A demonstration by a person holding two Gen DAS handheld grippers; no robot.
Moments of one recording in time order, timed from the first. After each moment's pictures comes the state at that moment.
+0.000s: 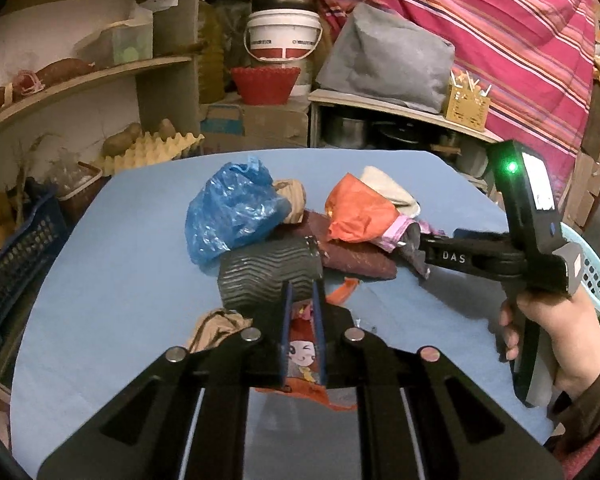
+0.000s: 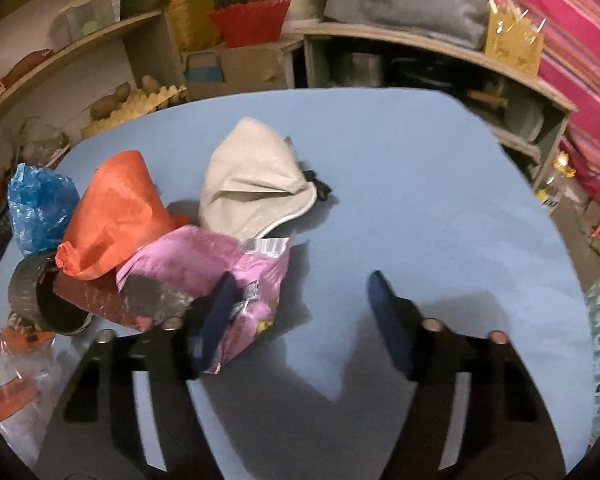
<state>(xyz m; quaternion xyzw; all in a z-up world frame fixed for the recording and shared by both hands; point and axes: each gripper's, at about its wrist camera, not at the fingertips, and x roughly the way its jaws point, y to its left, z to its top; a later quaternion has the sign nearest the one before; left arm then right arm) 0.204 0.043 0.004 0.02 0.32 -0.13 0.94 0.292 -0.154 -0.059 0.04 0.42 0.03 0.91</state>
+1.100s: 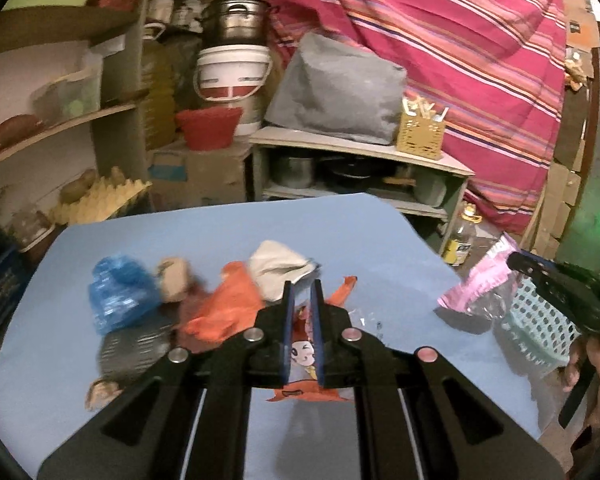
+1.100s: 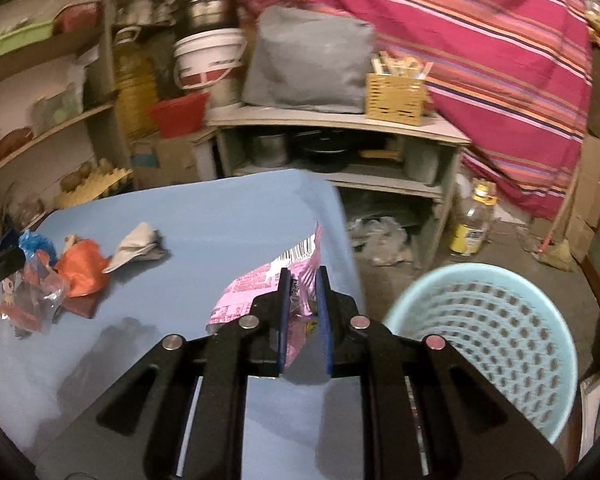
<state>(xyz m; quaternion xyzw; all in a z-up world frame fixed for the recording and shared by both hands) 0.214 -0.082 0.057 0.02 0.27 -0.18 0.95 0.174 -0.329 0.024 0.05 0.29 -0.07 0.95</state>
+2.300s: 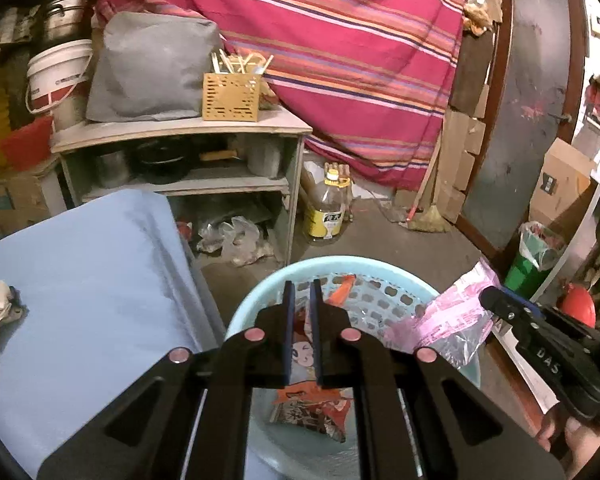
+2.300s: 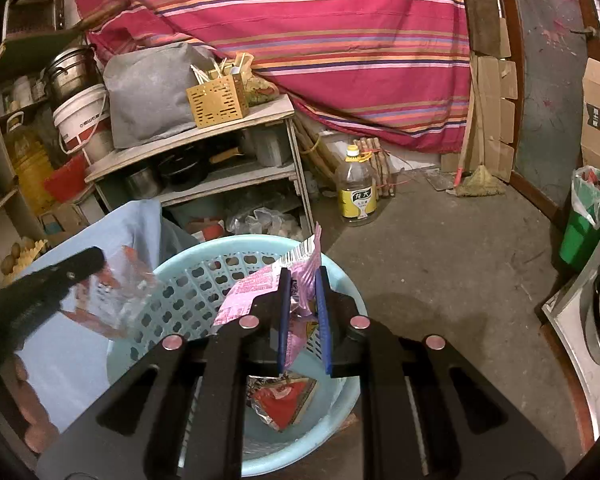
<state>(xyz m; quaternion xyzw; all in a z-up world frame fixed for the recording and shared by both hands) 0.198 -0.394 0.038 0.06 0.31 -0.36 0.88 0.047 -0.543 0.003 0.17 0.28 -0.22 0.92</state>
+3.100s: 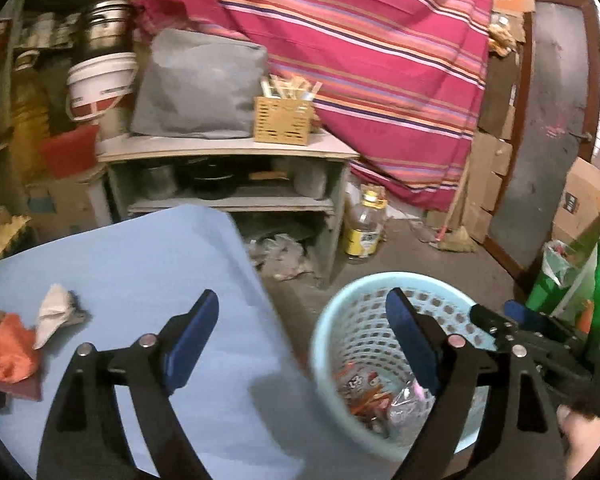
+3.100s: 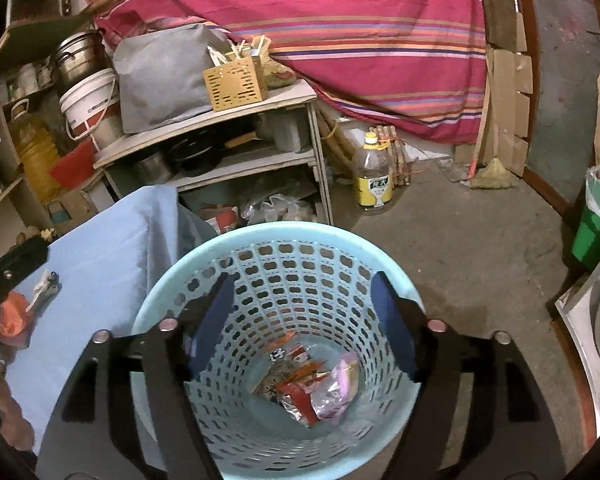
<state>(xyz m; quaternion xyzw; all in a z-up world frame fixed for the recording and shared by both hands) 0.208 -0.311 0.061 0.04 0.28 -0.31 0.91 0.084 -0.514 0.000 0.16 0.30 -0.20 0.92</state>
